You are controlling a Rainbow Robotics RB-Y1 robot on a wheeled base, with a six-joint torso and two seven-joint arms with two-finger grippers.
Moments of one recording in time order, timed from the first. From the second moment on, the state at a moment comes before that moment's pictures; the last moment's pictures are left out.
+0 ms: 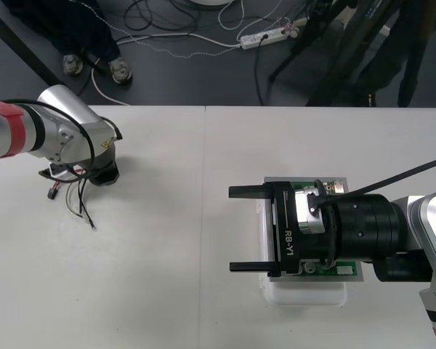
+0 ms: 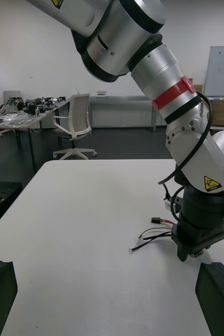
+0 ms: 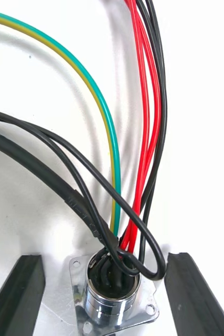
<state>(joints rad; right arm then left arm) -0.05 -0.32 0.10 -1.93 1.33 -1.37 -0.04 -1.31 0.68 -1.82 -0.82 -1.64 -0.75 -2.05</state>
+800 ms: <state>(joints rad) -0.05 -0.32 0.10 -1.93 1.34 -1.37 -0.04 -1.31 0.67 -1.82 -0.80 -1.65 -0.74 -2.05</state>
